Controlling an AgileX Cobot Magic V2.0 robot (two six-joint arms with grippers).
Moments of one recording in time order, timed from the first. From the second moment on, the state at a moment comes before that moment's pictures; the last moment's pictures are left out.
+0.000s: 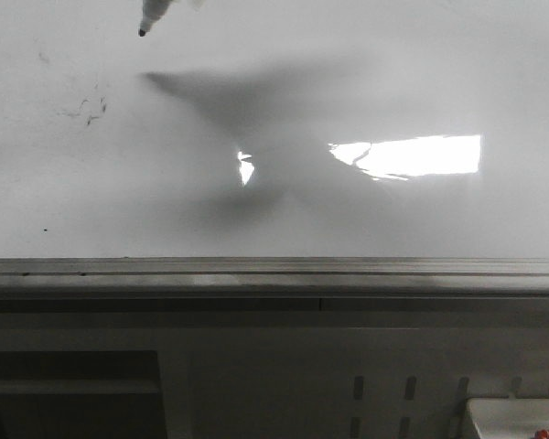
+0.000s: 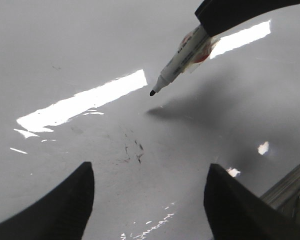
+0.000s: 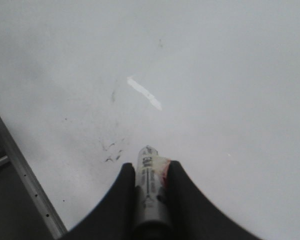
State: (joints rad) left arm -0.56 0.57 -0.19 0.22 -0.24 -0.06; right arm 0.73 1.37 -1.22 -0.01 0.38 -0.09
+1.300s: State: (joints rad) left arm -0.56 0.57 -0.19 0.22 -0.24 -0.06; right arm 0.67 1.28 -1.07 0.08 0.48 -0.09
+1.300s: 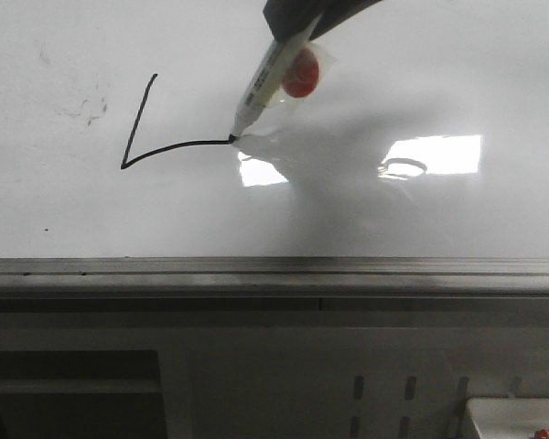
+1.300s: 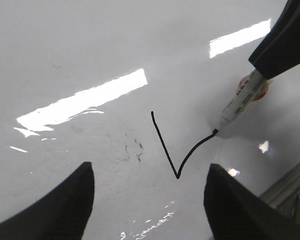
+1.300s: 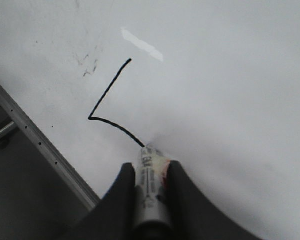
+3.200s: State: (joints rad) left arm -0.62 0.89 -0.23 0.58 -0.50 -0.05; right arm 0.96 1.37 -1.19 0.12 0.52 -0.09
